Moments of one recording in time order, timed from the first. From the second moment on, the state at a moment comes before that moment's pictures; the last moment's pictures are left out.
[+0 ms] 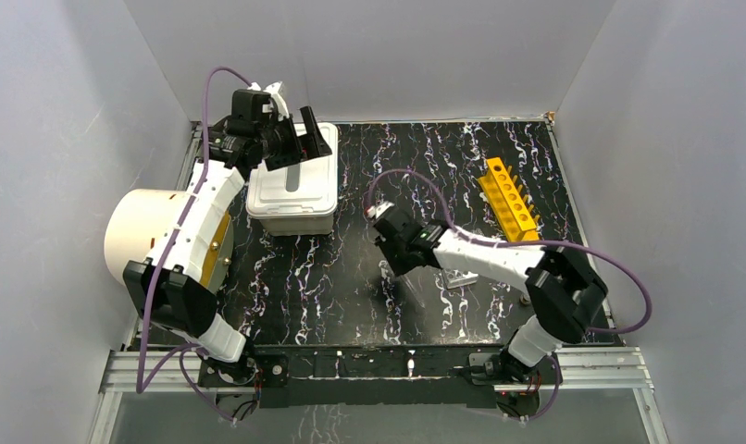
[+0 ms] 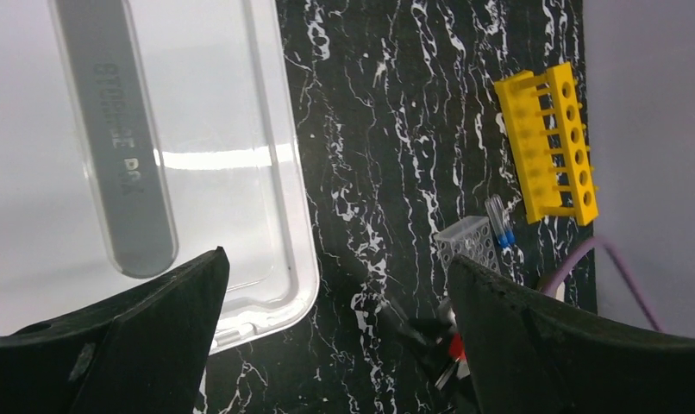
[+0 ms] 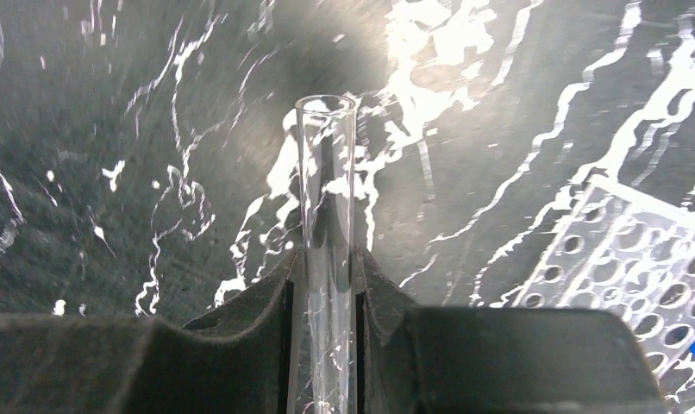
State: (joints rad) left arm -0.27 1.56 1.67 -0.77 0.21 -0.45; right arm 0.96 1.59 1.03 -0.54 0.16 0.26
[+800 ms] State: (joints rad) left arm -0.59 1.52 1.26 -0.36 0.47 -0.53; right arm 0.49 1.40 1.09 -0.32 -0.07 0.65
